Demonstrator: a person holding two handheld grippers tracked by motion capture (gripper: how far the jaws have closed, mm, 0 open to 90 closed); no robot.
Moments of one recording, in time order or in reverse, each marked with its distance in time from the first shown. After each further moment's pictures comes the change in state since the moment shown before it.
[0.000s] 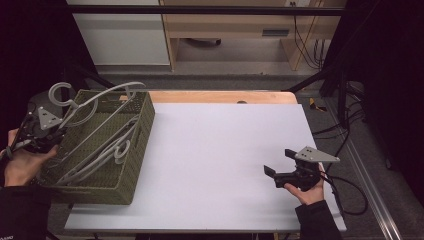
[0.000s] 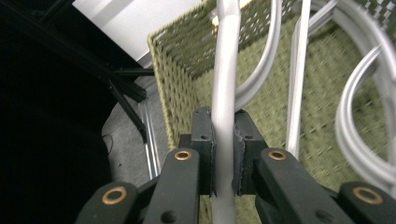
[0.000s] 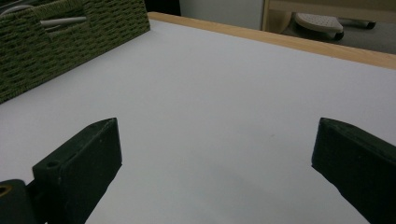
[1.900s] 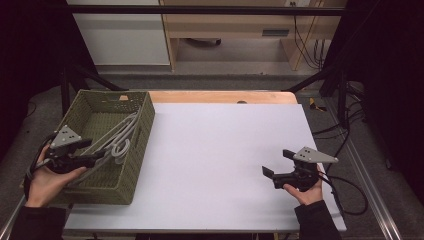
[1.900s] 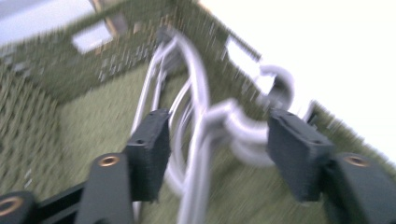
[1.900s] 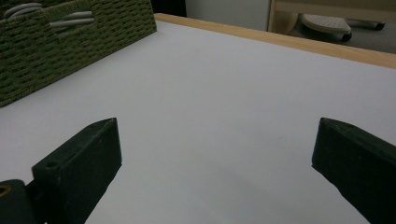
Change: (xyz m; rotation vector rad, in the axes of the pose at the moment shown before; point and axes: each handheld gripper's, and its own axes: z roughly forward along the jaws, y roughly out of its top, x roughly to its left) left arm -0.068 0.004 -0.024 -0.226 -0.393 -0.160; right arm 0.002 -0.001 0.002 -0.008 0.021 0.002
